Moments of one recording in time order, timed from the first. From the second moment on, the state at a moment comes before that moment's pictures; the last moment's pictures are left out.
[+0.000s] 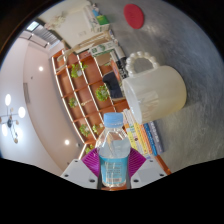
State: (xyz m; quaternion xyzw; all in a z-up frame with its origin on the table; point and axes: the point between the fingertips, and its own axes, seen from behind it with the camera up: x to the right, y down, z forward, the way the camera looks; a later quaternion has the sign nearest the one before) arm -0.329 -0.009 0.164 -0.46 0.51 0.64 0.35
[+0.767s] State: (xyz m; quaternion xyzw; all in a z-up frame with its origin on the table) arm -0.091 -0.005 0.201 -0.74 0.09 -0.12 0.66
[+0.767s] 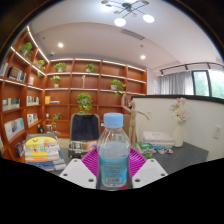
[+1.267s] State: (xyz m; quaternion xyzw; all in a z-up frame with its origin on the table) arm -0.026 0.005 0.080 -0.77 0.11 -0.14 0.61
